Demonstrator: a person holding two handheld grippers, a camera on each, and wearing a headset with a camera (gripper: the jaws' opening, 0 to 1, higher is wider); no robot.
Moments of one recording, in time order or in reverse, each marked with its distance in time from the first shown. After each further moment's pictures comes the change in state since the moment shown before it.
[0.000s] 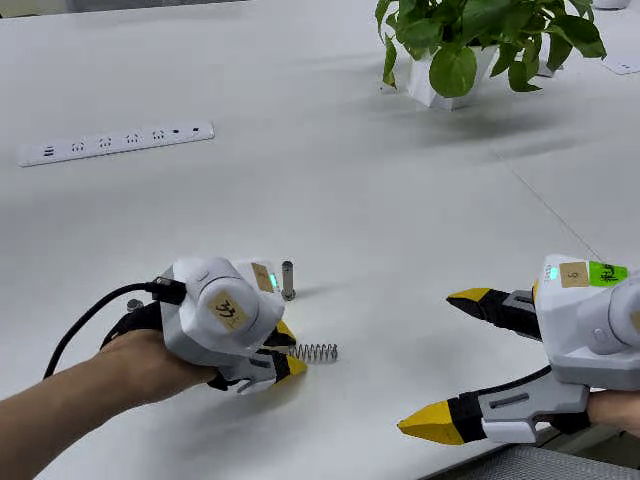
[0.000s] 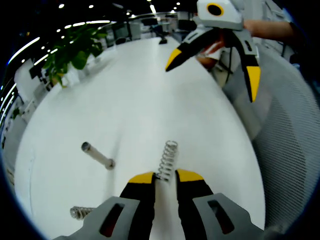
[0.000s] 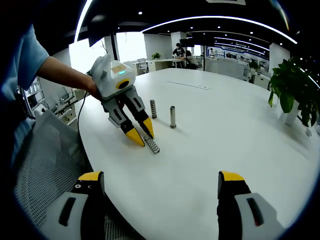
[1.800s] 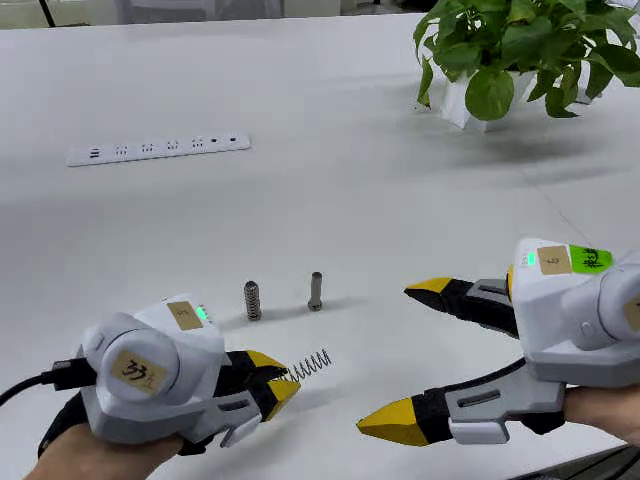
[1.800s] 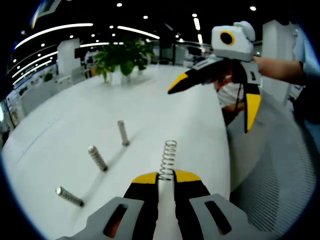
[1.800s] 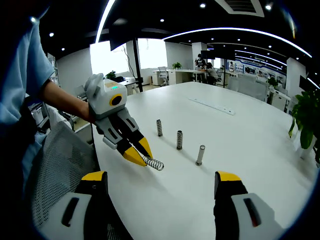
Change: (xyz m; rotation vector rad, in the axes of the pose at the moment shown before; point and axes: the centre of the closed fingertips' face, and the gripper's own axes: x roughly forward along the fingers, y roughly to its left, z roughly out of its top) left arm -0.072 -0.025 -0.009 -0.357 -0.277 0.209; right arm 0.027 0.057 0.081 -0.130 -0.083 0.185
